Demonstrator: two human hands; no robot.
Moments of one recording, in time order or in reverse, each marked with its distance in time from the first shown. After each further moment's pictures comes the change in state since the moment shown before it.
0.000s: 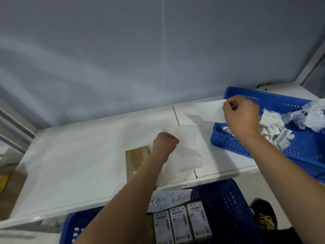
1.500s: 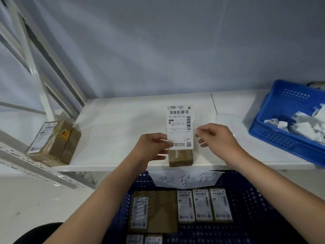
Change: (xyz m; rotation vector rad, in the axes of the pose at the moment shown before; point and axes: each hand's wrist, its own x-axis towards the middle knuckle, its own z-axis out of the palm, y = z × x) left_hand -0.122 -0.080 -0.163 -0.276 -0.048 -0.029; right_hand -0.155 -0.097 0.060 0.395 -0.730 0.145
